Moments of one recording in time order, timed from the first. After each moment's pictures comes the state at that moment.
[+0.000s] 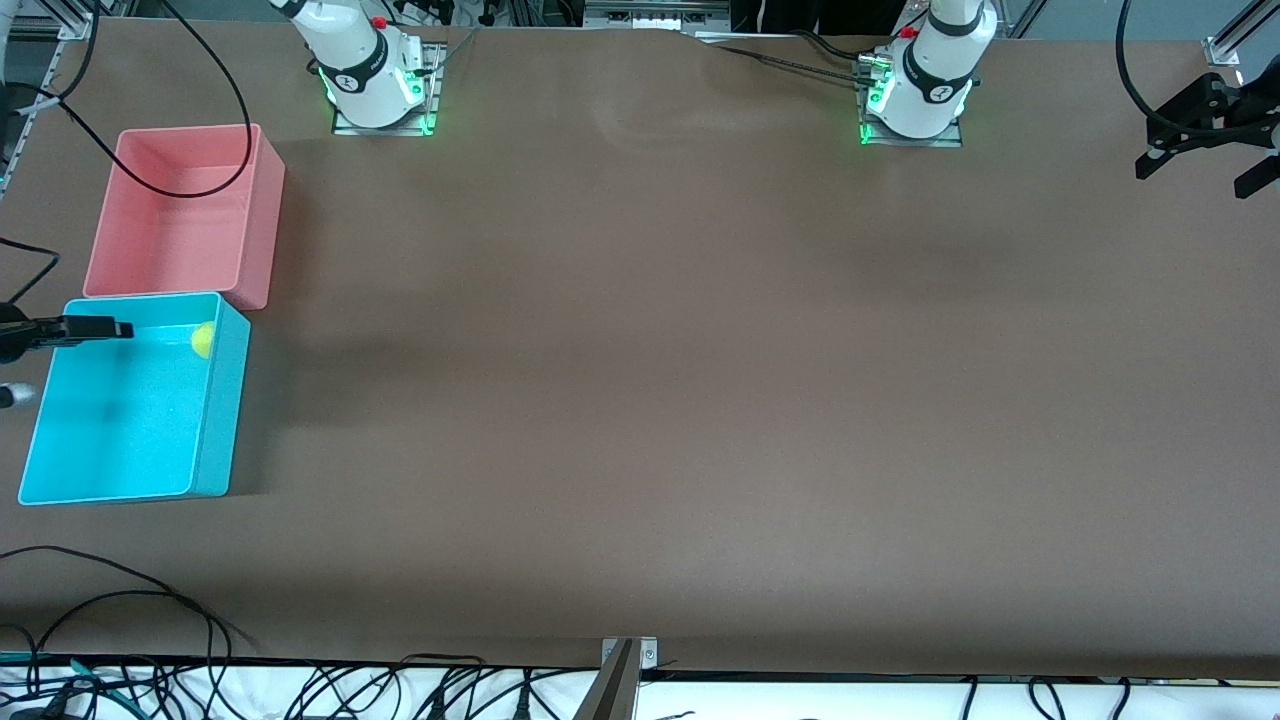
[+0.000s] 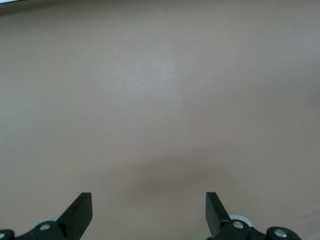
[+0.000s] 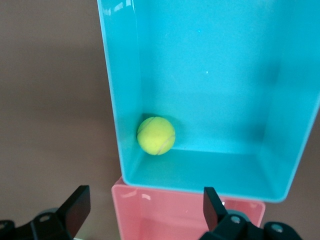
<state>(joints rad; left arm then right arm) 0.08 -0.11 -0.05 -1.54 -0.04 1.45 0.22 -0.13 0.57 -0.31 -1.36 0.15 1.55 -0.53</state>
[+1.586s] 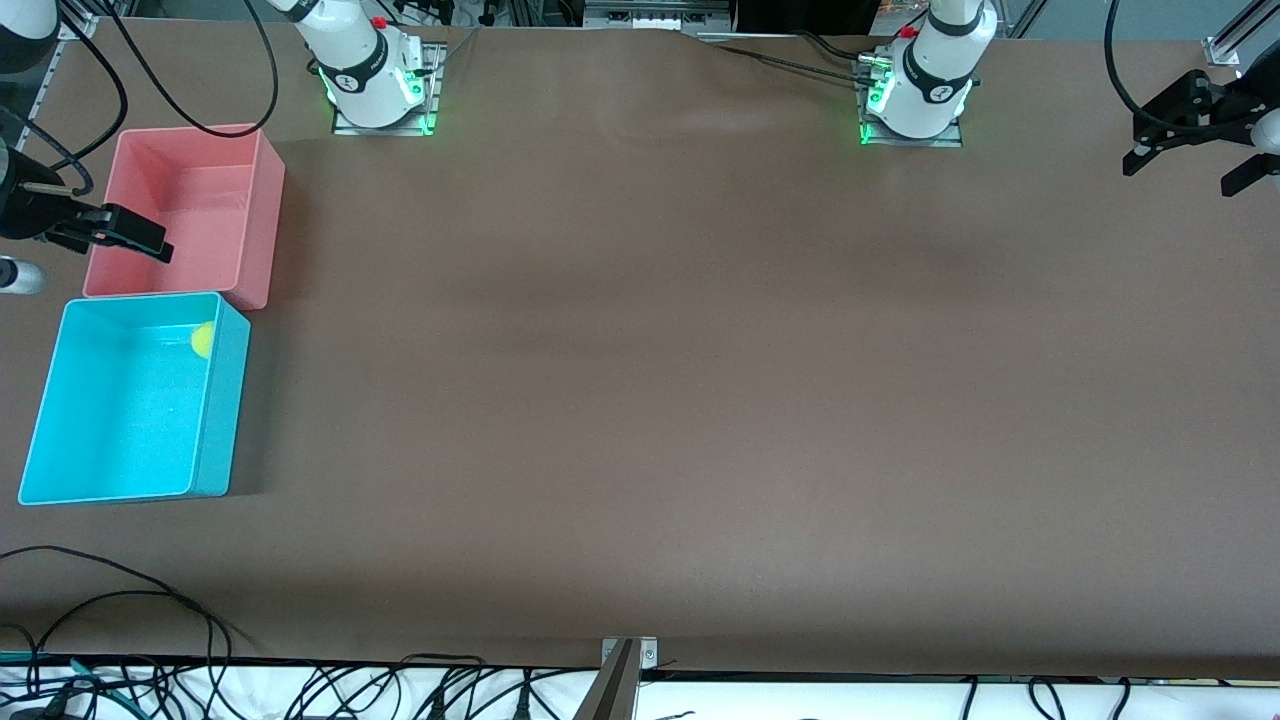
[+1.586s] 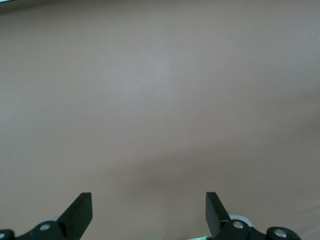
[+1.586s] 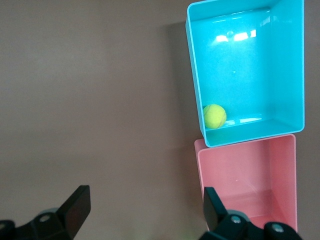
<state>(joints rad) 0.08 -0.11 -0.06 -1.54 -0.04 1.44 0.22 -0.01 0.04 -0.04 -1.63 -0.02 1.58 0.07</state>
